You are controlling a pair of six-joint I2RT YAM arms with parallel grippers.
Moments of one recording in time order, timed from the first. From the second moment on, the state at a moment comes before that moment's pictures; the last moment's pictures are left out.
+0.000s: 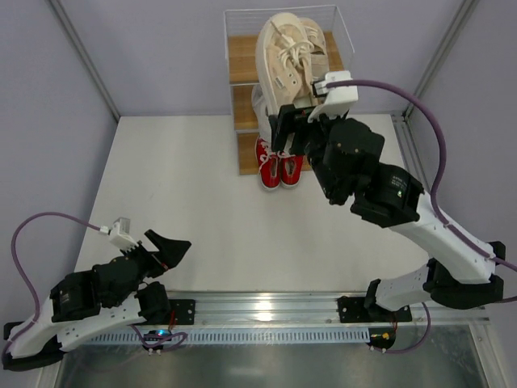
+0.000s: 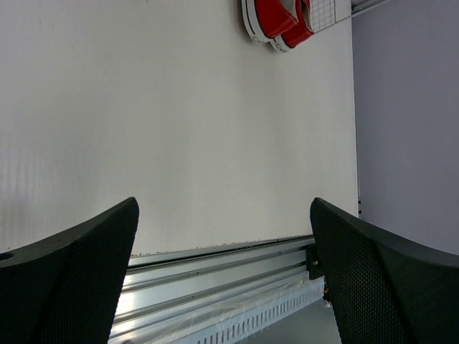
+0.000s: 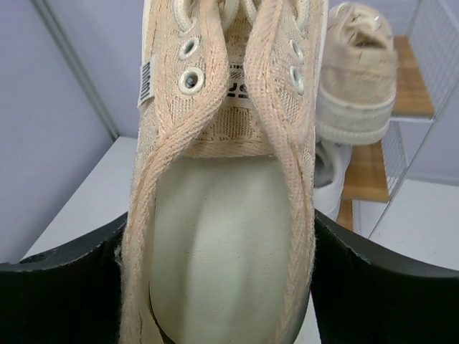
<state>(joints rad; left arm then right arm) -1.18 0.10 0.70 -1.12 -0.68 -1.23 1.17 1.31 1.80 -0.48 0.86 0.12</state>
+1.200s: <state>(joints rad) -1.18 0.04 0.70 -1.12 -0.65 -1.23 0.73 1.92 2.45 -0.61 0.46 0.00</state>
